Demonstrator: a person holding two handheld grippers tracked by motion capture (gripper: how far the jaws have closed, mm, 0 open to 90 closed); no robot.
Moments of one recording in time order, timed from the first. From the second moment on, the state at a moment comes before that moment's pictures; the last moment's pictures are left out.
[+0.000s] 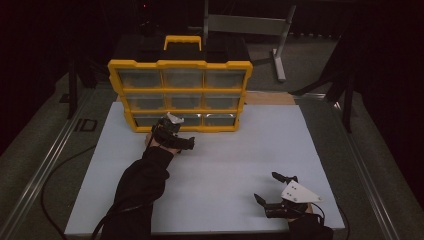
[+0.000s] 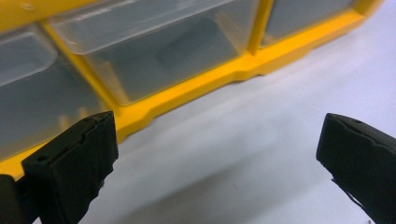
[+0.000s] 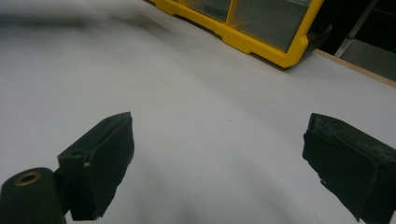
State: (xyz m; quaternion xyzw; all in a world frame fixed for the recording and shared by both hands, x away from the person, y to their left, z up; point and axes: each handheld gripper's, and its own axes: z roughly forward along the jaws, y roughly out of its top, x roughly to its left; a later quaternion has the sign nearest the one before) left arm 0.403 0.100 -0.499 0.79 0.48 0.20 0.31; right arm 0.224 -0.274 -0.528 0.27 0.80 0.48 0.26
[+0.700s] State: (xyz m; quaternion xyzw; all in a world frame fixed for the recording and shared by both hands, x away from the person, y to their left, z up) left arm 0.394 0.095 -0.492 0.82 0.43 0.16 0.35; right arm 0.223 -0.272 -0.527 0.27 0.79 0.48 0.26
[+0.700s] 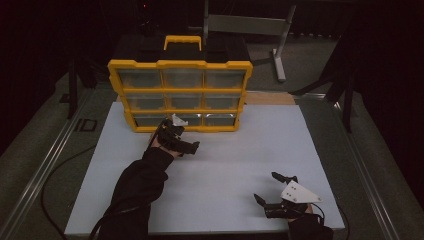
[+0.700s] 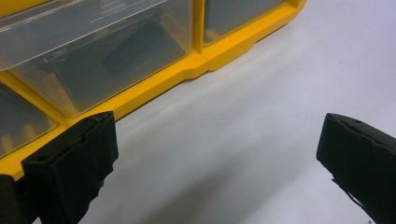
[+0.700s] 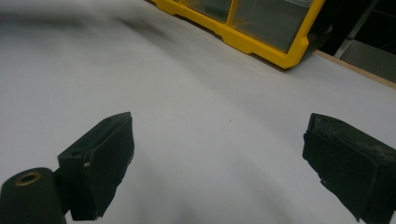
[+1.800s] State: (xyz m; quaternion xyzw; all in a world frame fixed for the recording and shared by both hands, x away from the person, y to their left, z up) left arm 0.375 0.104 -0.474 0.83 0.40 0.14 0.37; right arm 0.223 -0.271 -0.527 0.27 0.80 0.47 0.26
